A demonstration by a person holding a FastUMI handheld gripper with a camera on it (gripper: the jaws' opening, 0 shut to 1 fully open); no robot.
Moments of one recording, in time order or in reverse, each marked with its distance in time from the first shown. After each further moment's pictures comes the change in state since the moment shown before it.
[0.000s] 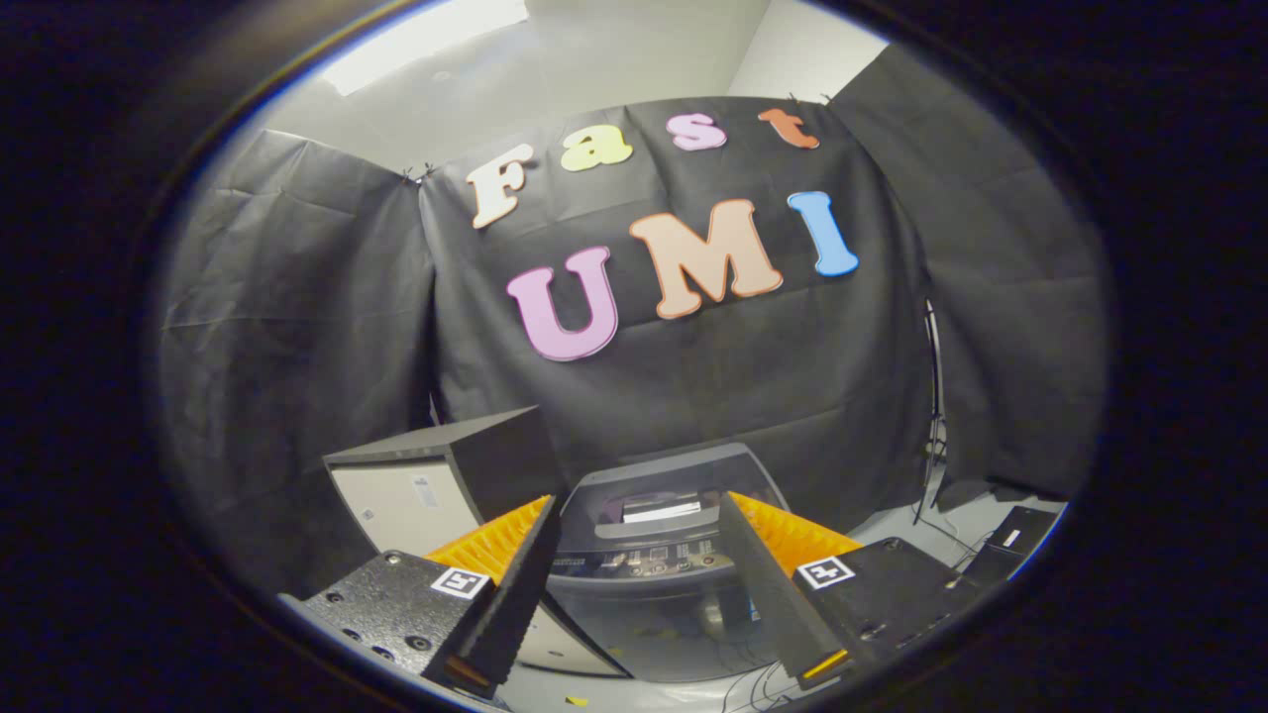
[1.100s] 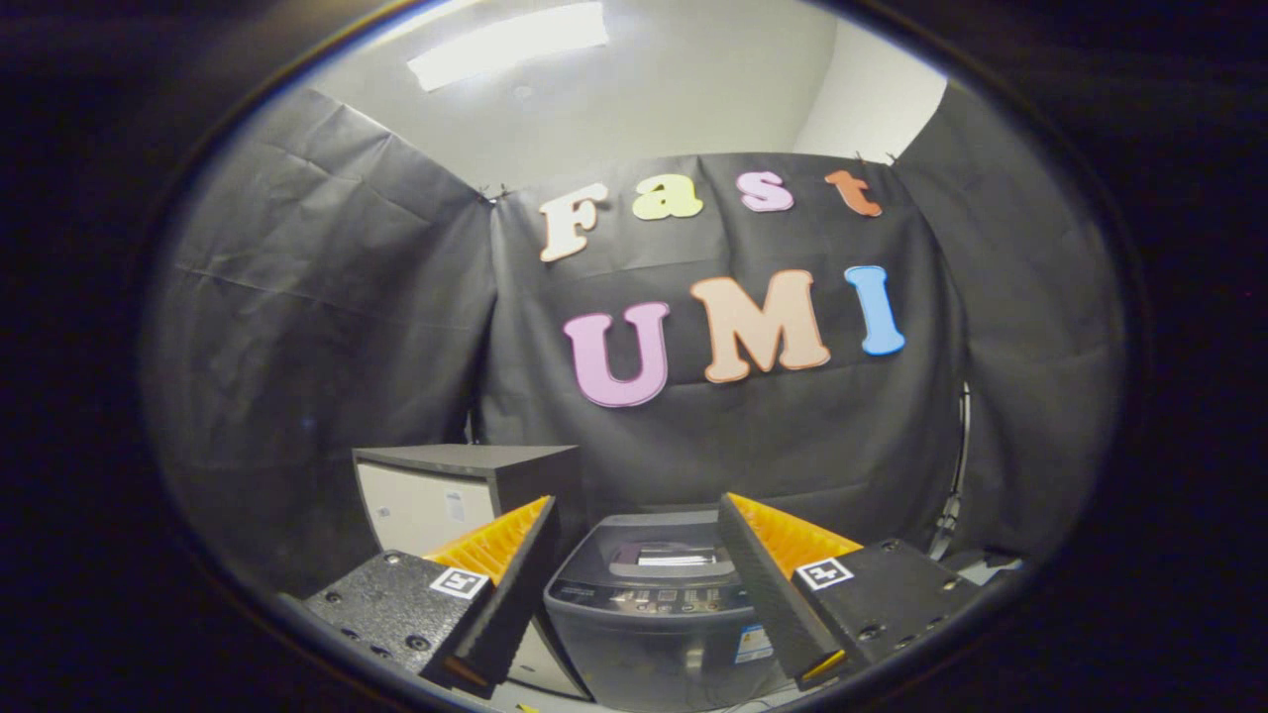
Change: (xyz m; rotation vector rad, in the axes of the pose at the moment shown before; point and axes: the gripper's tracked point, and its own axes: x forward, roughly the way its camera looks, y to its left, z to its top) arm -0.015 0.034 0.031 -0.156 -0.149 0.149
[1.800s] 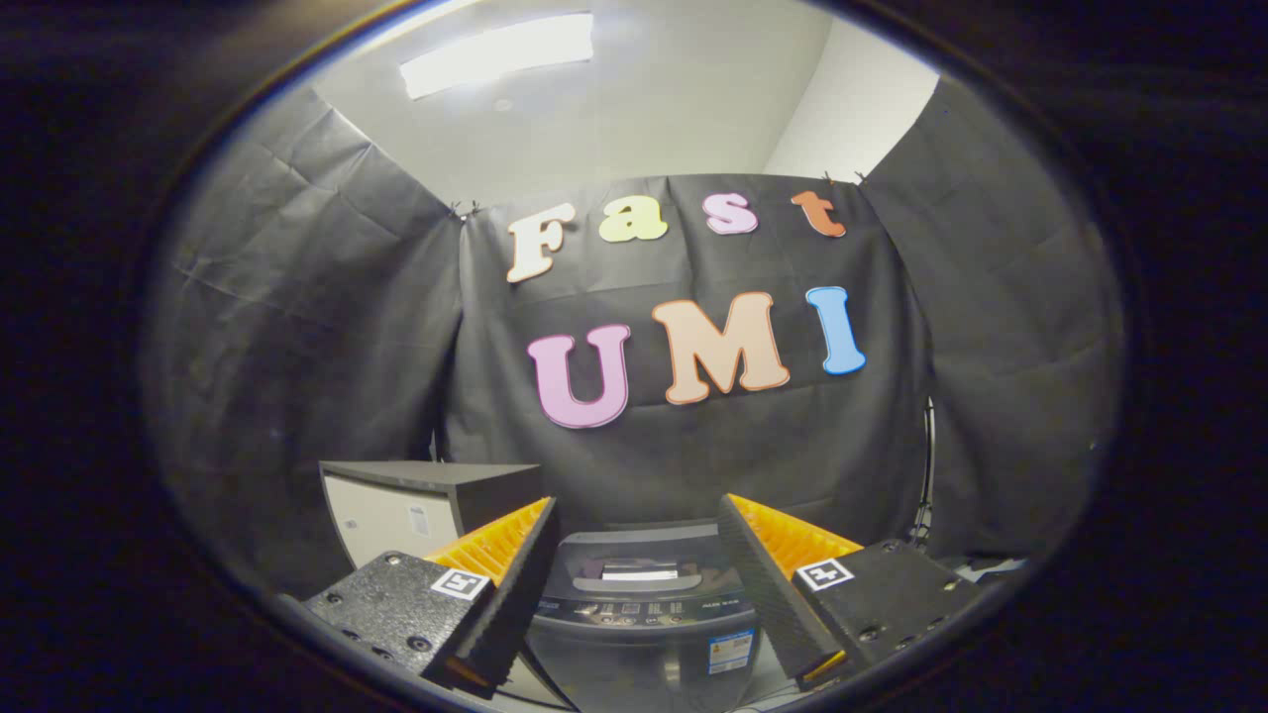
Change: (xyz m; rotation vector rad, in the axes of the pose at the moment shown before) arm -0.007 -0.028 0.004 -0.031 -0.036 -0.111
